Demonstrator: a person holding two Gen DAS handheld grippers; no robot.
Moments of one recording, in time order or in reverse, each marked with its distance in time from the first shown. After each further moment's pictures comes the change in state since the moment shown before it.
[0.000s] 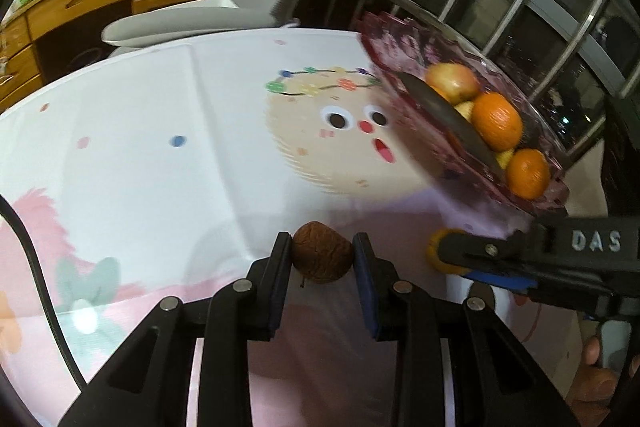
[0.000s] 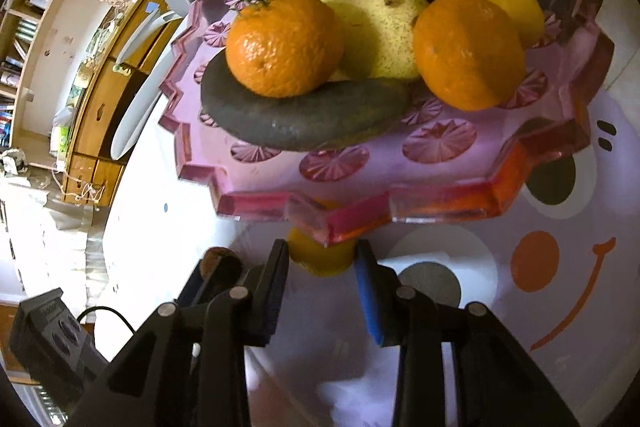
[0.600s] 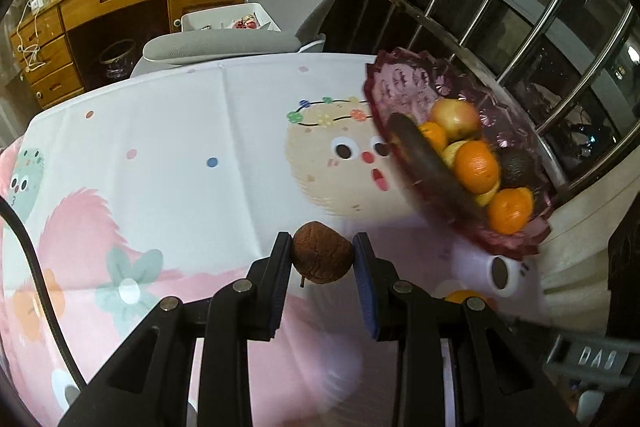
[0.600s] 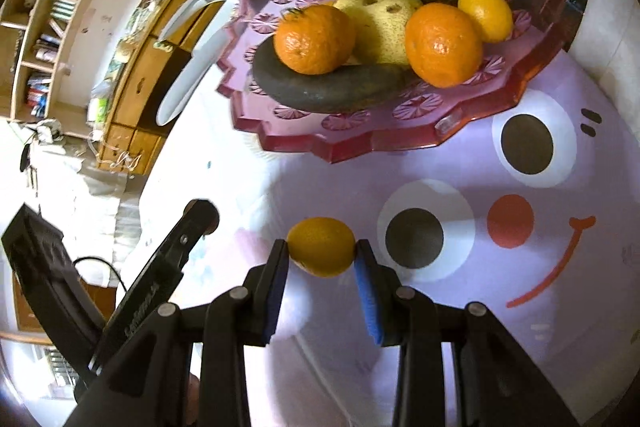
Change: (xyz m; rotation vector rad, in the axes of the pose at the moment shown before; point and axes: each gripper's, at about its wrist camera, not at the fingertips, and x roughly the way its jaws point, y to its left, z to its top) left arm -0.047 -0.029 0.026 -0.080 0.020 0.095; right arm -0.044 -0.015 -0.016 -0.083 0.063 0.142
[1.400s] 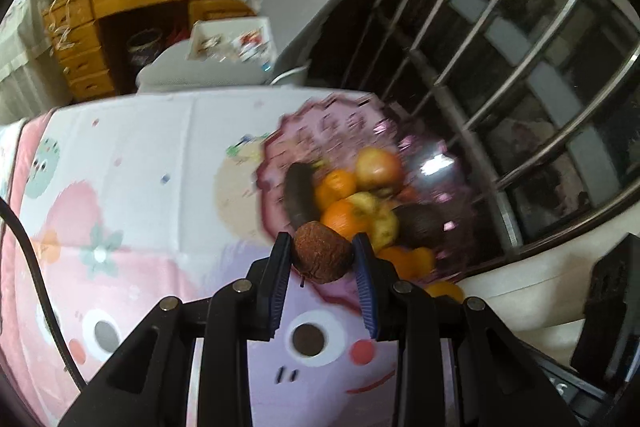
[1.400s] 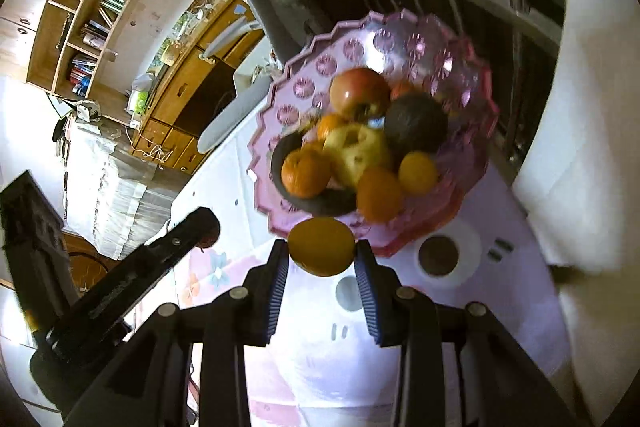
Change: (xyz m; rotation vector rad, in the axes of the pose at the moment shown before) left arm -0.051 -0.125 0.046 -0.140 -0.030 0.055; right arm -0.106 -0.033 0.070 -0.162 -0.053 0.081
